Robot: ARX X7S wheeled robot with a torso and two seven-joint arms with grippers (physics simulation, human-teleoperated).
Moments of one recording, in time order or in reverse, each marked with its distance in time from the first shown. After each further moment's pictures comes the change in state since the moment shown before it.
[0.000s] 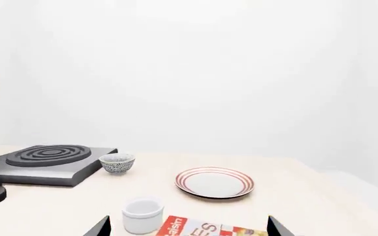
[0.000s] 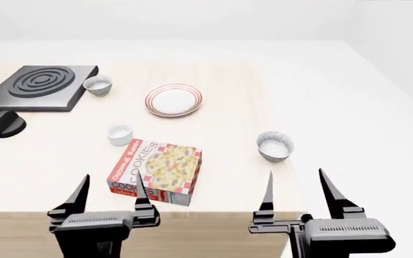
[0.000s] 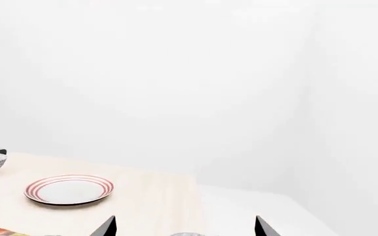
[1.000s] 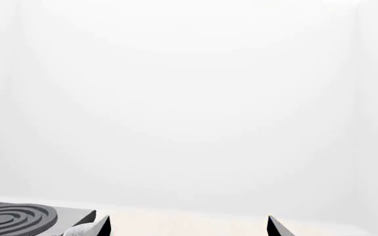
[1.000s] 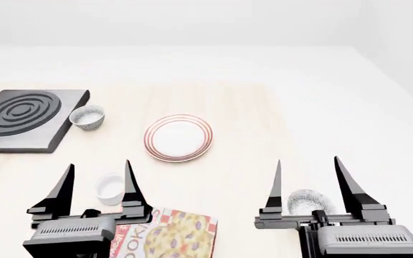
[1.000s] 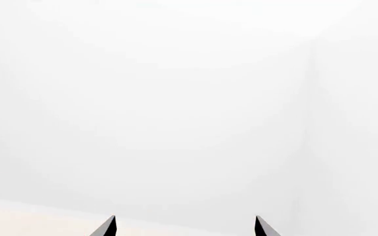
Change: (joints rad) left arm 0.018 -0.043 0.003 0.085 -0.028 0.114 -0.015; right arm -0.008 0.049 -0.005 -0.122 -0.042 -0.022 0.044
